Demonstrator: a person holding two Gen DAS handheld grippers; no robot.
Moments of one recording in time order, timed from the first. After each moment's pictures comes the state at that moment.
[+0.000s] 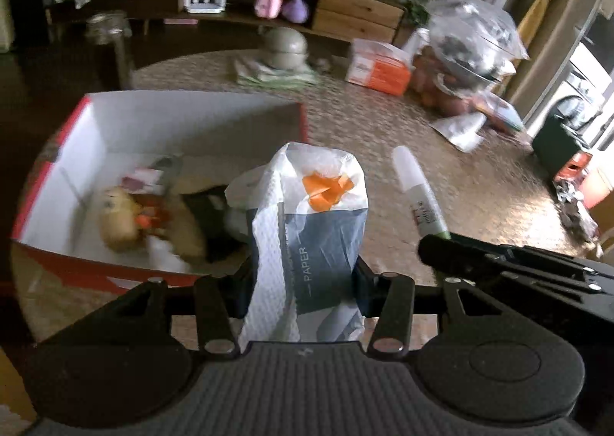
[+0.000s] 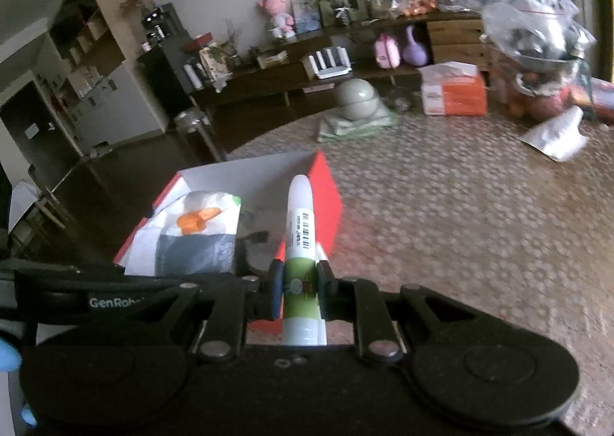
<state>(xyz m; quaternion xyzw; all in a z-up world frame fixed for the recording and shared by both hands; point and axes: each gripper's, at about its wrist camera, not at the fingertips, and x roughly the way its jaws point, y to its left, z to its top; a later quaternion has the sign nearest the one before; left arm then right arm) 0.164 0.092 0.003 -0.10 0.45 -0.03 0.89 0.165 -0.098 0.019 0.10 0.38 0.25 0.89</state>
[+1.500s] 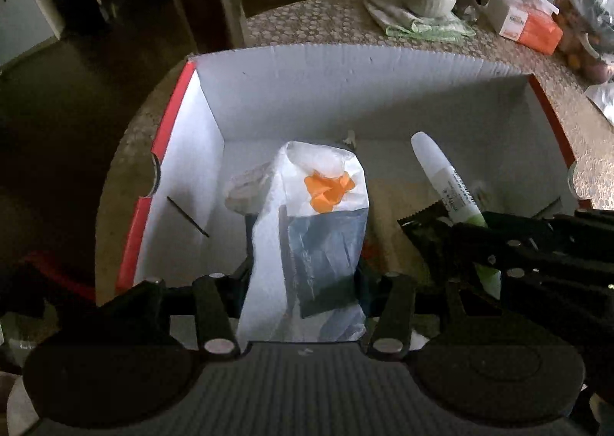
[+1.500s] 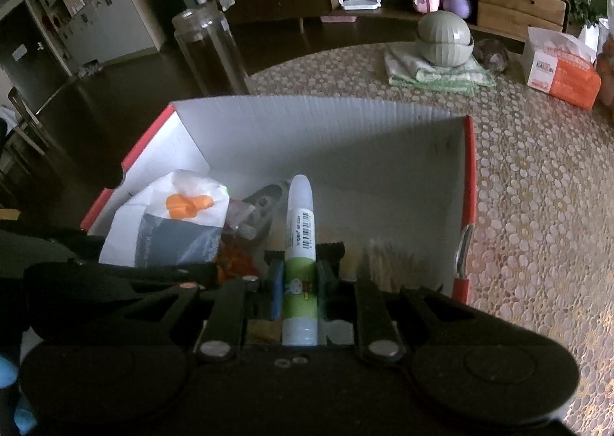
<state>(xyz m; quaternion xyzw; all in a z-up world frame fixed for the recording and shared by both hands) 0.248 0.212 -0.075 -0.01 0.54 0.07 0.84 0.257 0.070 -0.048 0.01 0.48 0.25 0.84</state>
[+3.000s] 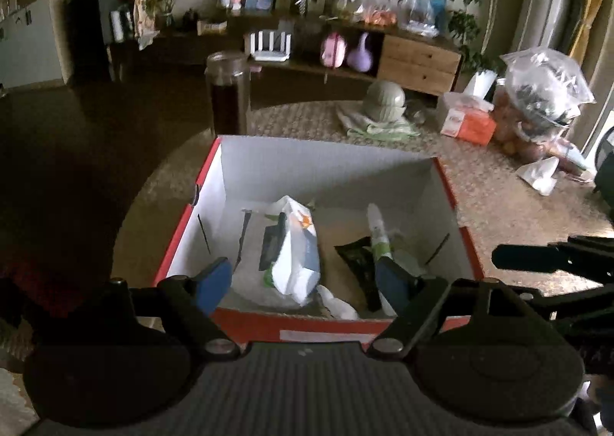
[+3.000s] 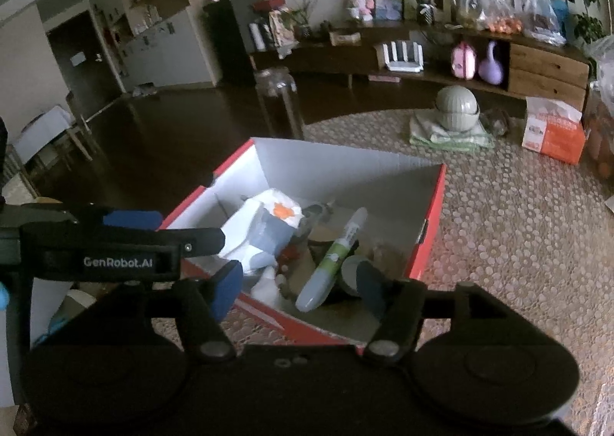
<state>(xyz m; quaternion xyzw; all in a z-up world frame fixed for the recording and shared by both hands) 0.141 0.199 0.004 -0.06 0.38 0.05 0.92 0.167 0.010 0.025 0.00 0.38 0.33 0.87</state>
